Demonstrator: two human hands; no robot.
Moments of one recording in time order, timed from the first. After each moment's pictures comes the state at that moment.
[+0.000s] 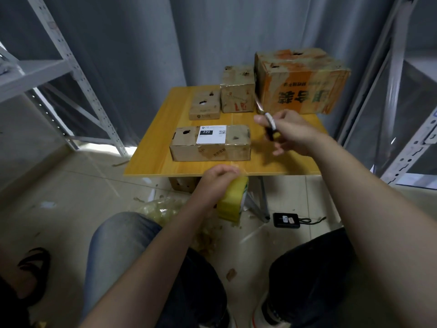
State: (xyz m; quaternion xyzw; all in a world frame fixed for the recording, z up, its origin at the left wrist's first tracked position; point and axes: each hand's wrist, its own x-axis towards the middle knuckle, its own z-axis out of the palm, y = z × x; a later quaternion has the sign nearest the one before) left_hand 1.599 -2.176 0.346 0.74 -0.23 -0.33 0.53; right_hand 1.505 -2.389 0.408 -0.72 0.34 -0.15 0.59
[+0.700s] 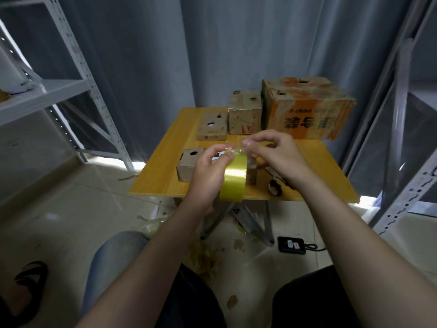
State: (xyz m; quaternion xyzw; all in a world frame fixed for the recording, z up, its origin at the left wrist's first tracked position) left_hand 1.613 -2.183 0.410 0.67 -0.27 -0.21 0.66; right_hand 1.520 -2.335 0.418 -0.78 0.18 -0.30 0.52
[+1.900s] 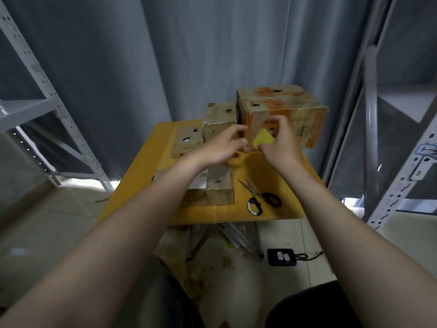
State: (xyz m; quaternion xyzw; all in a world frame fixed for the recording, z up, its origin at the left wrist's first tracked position) left_hand 1.668 -2.323 0.449 0.73 -0.53 -0.26 0.35; right_hand 1.530 -2.426 0.417 -0.77 0.38 -0.39 0.33
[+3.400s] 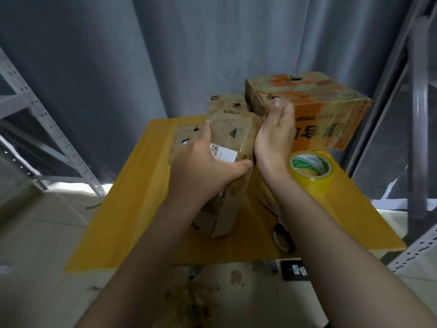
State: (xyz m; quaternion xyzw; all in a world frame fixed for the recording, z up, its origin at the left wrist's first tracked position) left_hand 1.707 -2.304 0.421 0.84 -0.42 0.00 0.35; right_hand 1.645 -2.441 0.407 -0.59 0.36 -0.60 0.41
